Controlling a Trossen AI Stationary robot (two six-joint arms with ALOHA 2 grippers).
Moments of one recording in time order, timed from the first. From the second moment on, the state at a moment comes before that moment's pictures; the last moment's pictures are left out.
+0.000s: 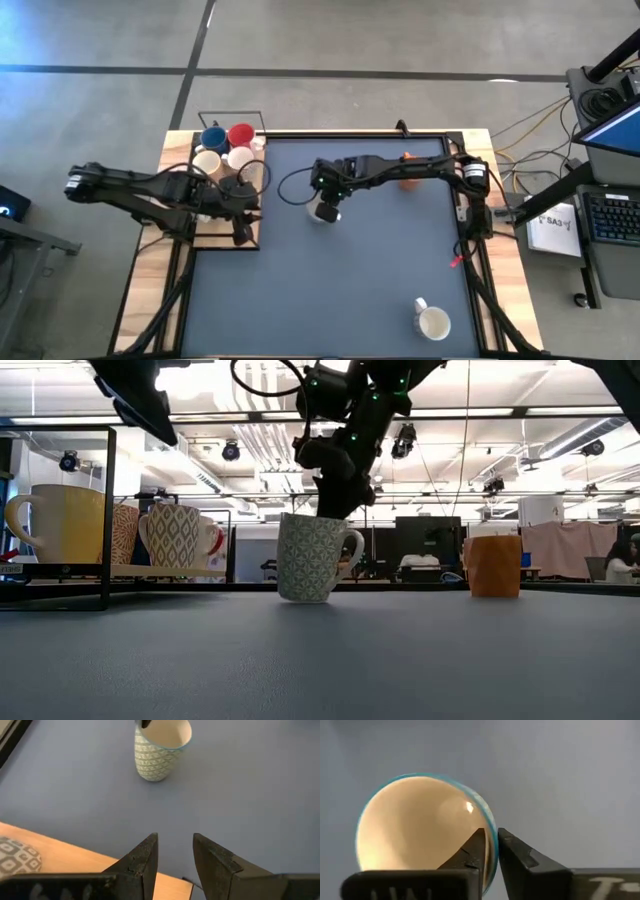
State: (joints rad) left arm -0.14 1.04 1.00 -0.92 -0.23 -0.38; right arm -0.16 1.97 1.60 -0.70 0.03 0.14
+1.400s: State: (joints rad) left arm -0.06 1.49 1.00 -0.41 -0.24 0.37; right arm -0.14 1.72 1.40 -0.92 0.03 0.21
